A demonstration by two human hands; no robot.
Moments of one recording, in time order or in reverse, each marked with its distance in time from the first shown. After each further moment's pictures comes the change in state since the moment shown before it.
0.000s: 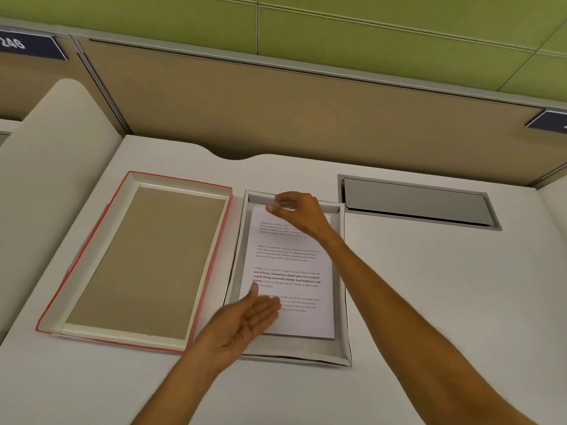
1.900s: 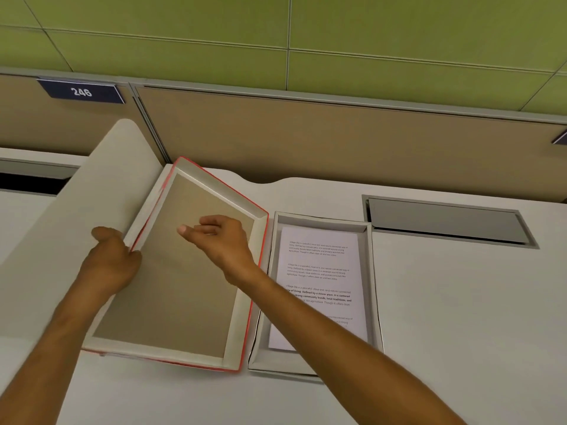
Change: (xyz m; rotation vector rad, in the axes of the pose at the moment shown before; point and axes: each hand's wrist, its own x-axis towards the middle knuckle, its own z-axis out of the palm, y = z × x) left_hand -0.085 0.217 -0.100 1.274 0.883 0.595; right_hand -0.057 -0.181 0.149 0.554 -0.095 0.130
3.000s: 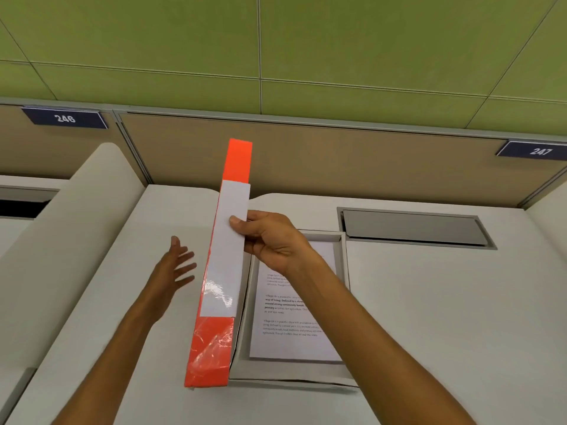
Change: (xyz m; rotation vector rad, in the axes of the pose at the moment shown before) left_hand -0.018 0.034 0.090 -0.809 -0.387 0.056; right_hand -0.054 -0.060 -0.108 0.441 -0.073 0.155
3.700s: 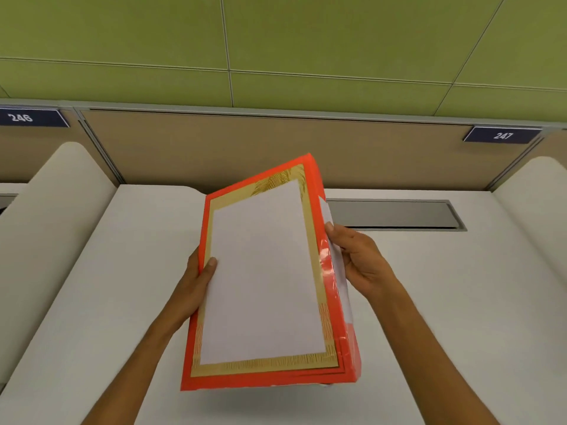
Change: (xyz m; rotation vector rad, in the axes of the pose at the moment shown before) left_hand -0.024 -0.025 0.075 0.324 -0.203 0.155; right_hand -0.081 0.004 -0.166 -0.014 0.247 -0.196
